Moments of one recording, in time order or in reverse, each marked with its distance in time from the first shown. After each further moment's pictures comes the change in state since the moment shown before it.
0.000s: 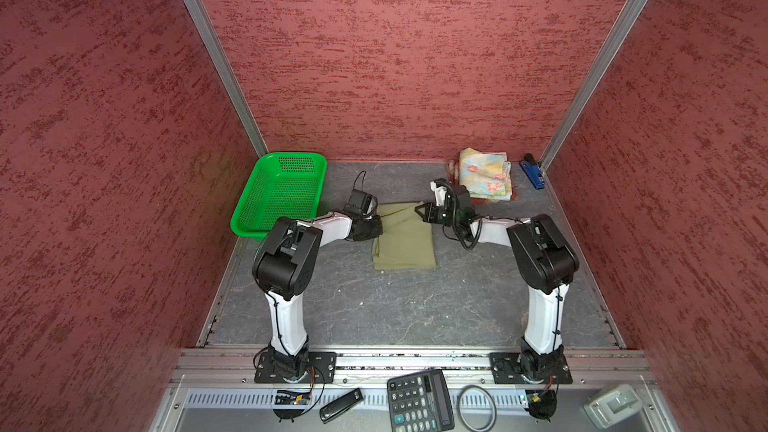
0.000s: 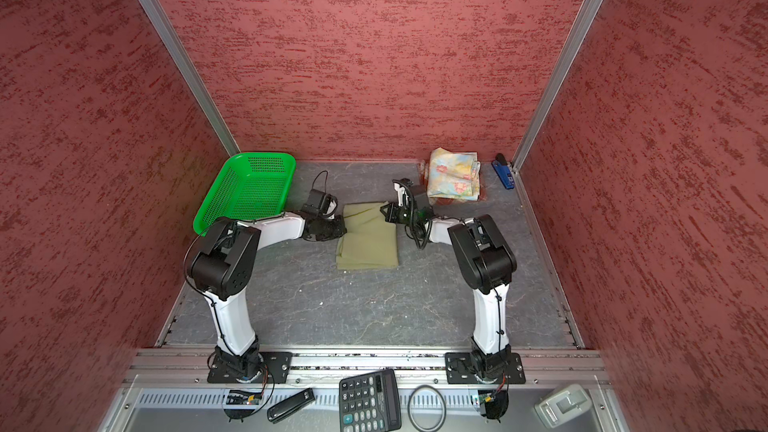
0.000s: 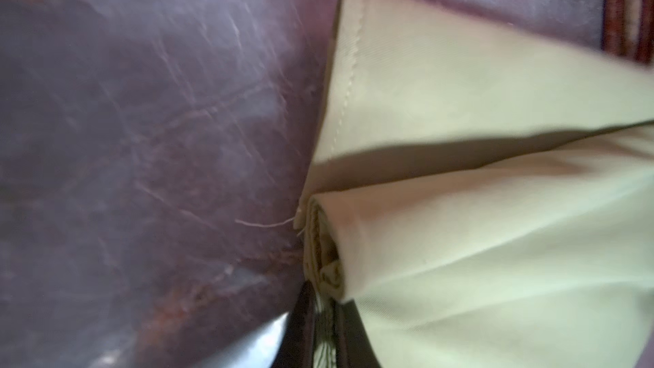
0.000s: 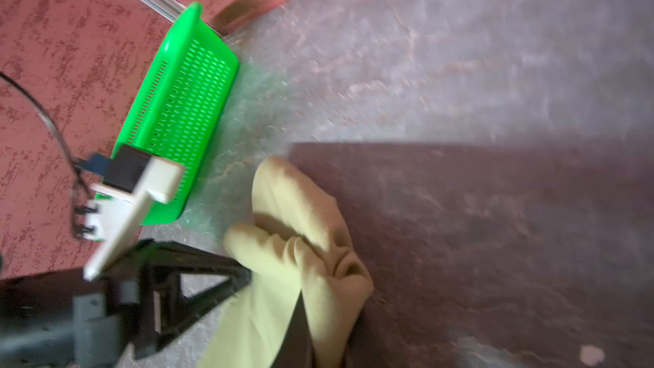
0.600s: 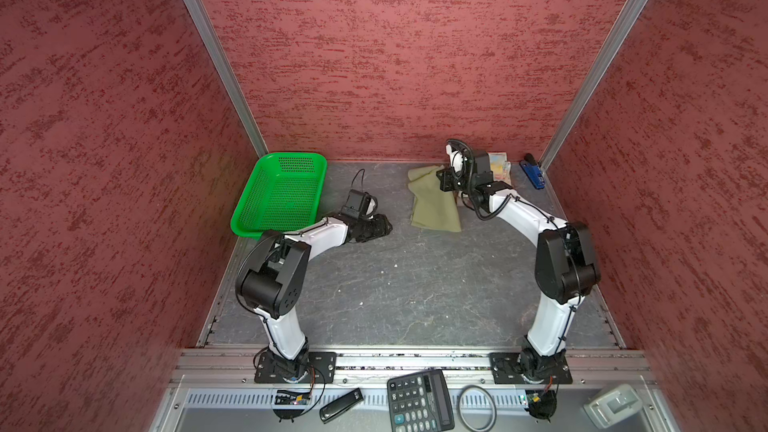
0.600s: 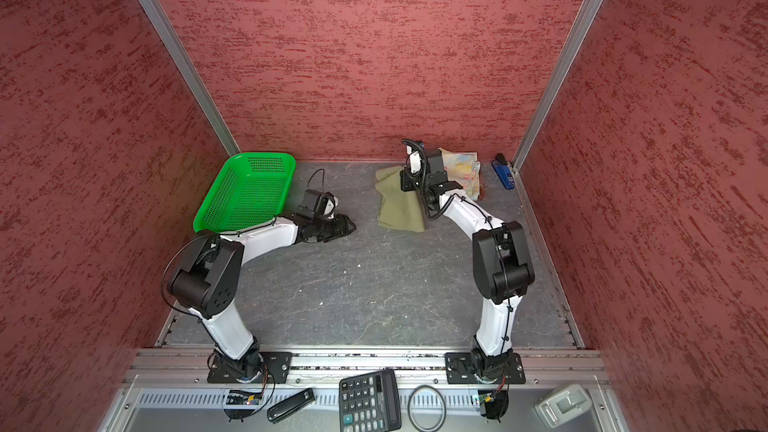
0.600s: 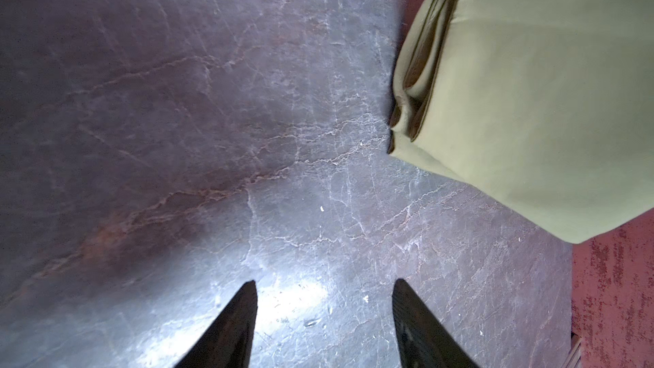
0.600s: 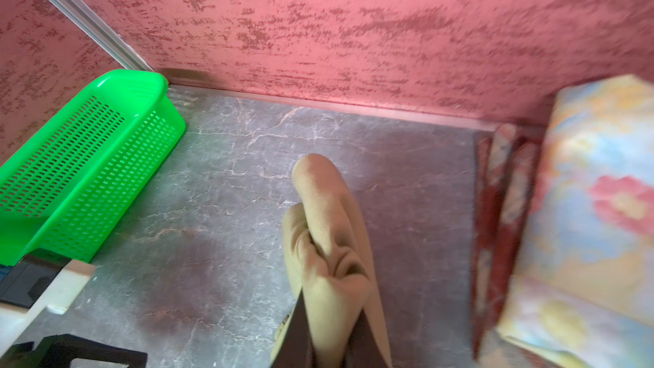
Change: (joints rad) left arm -0.030 -0.143 -0.066 0.025 0.063 -0.065; right arm -0.105 -0.104 0.319 -0.400 0.190 -0.365
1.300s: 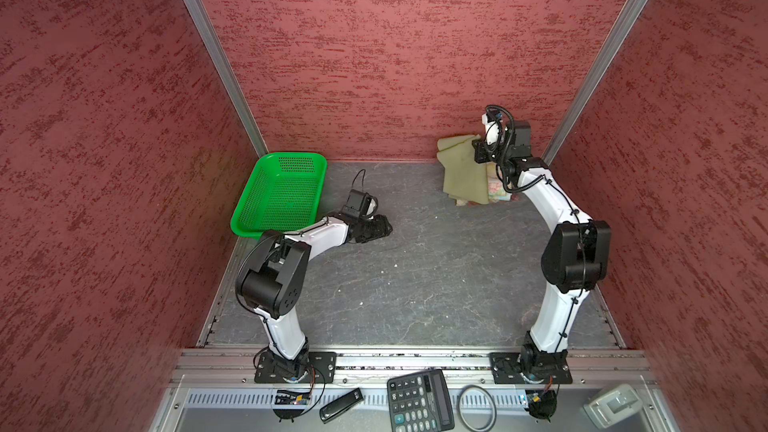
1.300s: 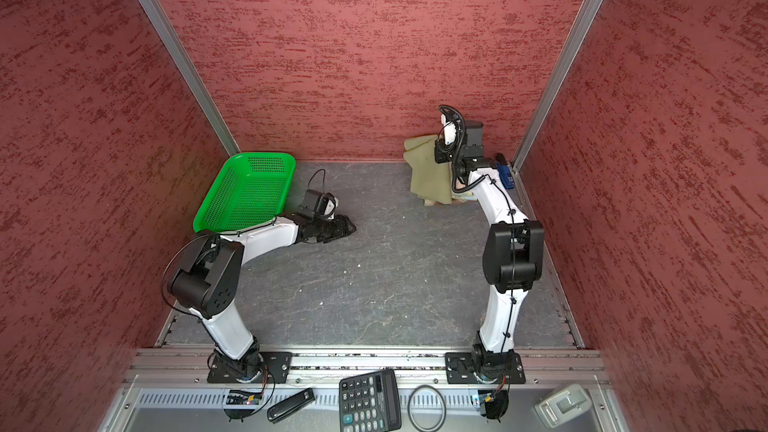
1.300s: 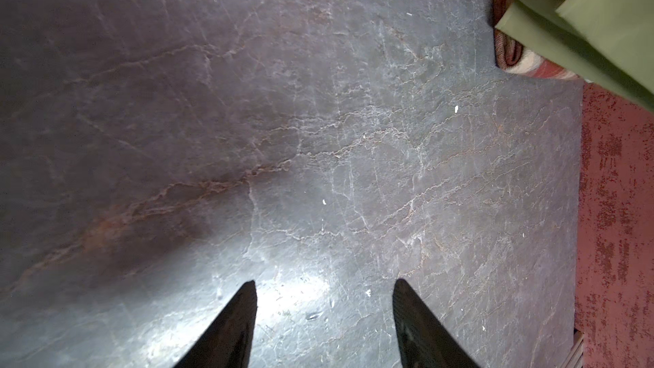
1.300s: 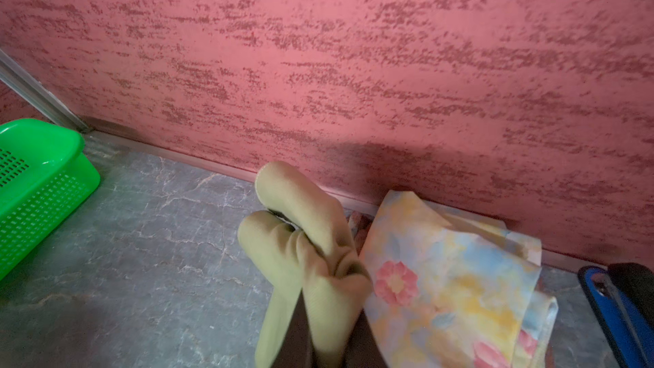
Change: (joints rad) left arm -0.005 0.000 0.007 -0.026 -0.001 0.005; right arm -0.221 0.080 0.316 -0.135 -0.046 -0.200
